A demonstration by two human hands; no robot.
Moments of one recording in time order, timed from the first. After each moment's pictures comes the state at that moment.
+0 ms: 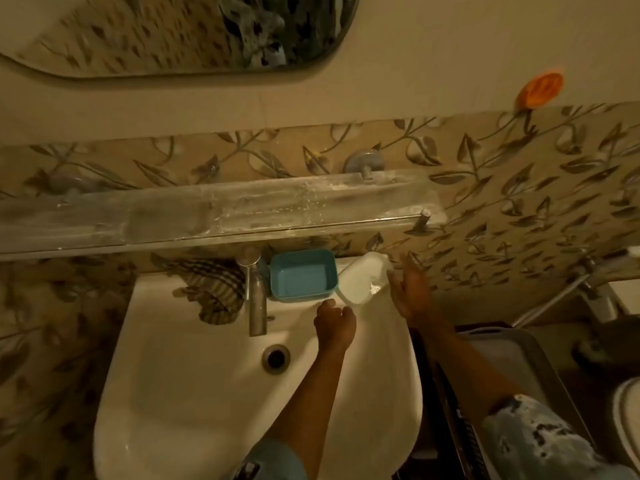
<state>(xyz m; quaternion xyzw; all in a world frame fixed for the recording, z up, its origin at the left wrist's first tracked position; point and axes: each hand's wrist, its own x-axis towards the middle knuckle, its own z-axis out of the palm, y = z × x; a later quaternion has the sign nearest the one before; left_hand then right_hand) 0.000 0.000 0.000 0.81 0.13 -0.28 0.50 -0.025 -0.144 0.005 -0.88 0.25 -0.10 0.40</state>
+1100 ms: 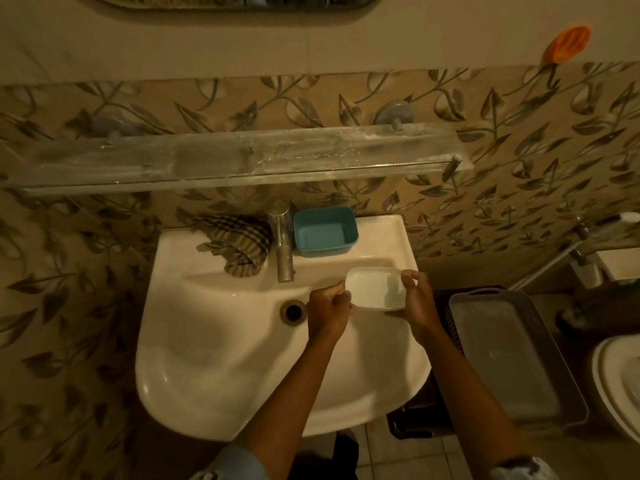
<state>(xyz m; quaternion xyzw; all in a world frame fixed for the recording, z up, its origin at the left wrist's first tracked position) -0.043 0.090 0.003 0.79 0.01 -0.22 0.58 -0.094 -0.052 -0.010 -0.62 0.45 -0.09 0.64</state>
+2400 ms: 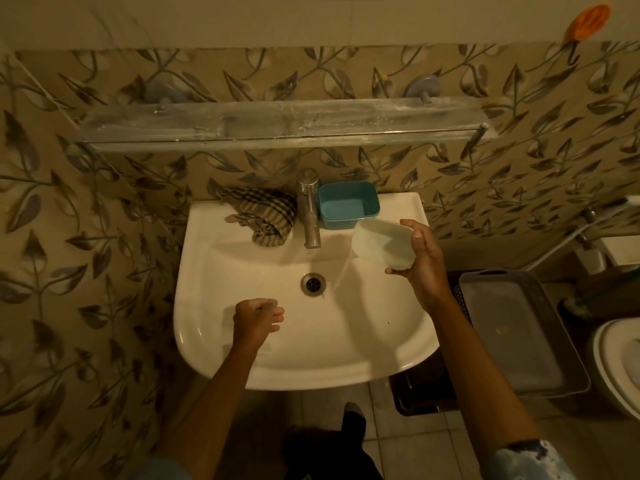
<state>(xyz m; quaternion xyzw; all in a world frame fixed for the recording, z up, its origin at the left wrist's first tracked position) -0.032 0.273 -0.038 0.78 0.15 -0.24 0.57 -0.103 0.003 0.043 -0.68 0.27 -0.18 0.65</state>
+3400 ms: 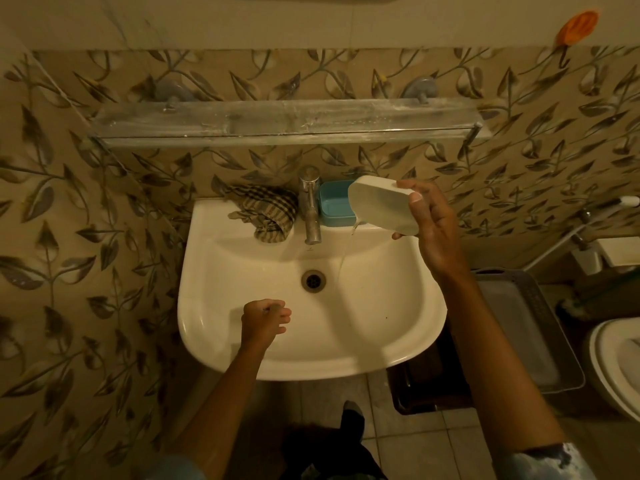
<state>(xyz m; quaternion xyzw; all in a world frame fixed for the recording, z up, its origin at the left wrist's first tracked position) -0.052 0.270 -0.037 0.78 0.14 -0.24 0.56 -0.103 0.010 0.121 -0.79 0.11 -0.24 0.55</state>
